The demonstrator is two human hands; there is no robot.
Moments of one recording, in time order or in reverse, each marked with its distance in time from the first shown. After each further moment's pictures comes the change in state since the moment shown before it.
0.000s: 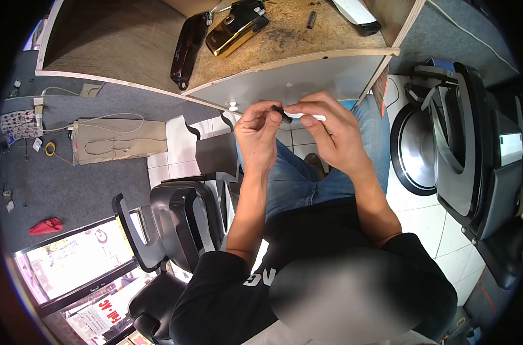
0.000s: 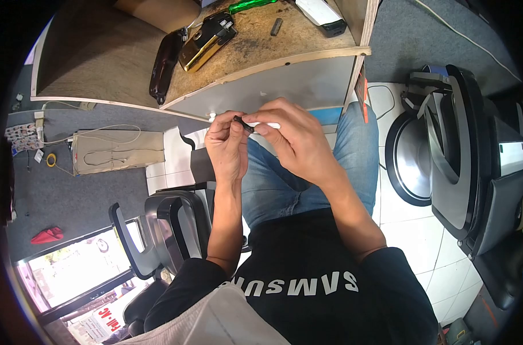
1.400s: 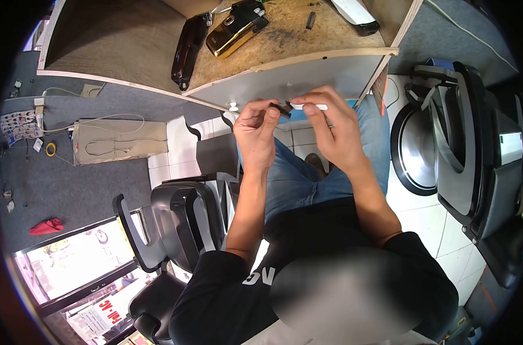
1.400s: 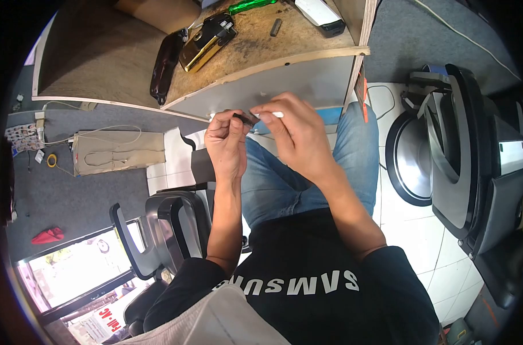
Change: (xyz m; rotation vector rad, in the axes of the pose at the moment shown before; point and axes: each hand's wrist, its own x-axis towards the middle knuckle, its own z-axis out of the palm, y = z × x) left_hand 0.004 -0.002 -0.003 0.017 0.010 0.002; right_hand 0.000 0.004 0.005 -0.075 0.096 0.082
